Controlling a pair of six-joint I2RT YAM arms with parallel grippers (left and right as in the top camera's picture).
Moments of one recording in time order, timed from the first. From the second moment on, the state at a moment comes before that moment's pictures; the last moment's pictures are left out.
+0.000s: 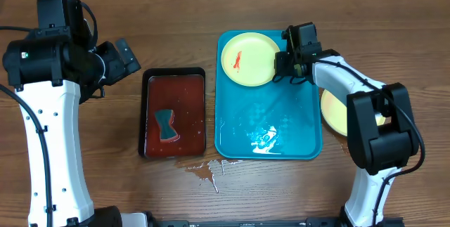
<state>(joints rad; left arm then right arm) 0.12 1.55 1.84 -1.47 0.06 -0.43 0.24 2.07 1.34 -0.31 -0.11 0.22</state>
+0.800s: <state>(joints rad) 0.12 1.55 1.84 -1.47 0.06 -0.43 0.24 1.50 1.33 -1.02 -0.05 0.41</state>
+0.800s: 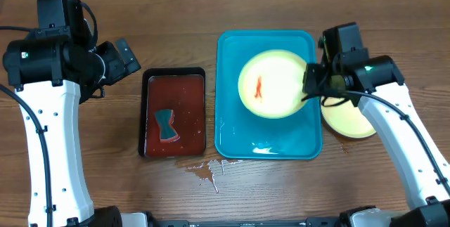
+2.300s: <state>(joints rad) -0.11 1.55 0.93 -0.84 0.01 -0.47 0.31 1.28 1.00 -0.83 -0.13 0.39</state>
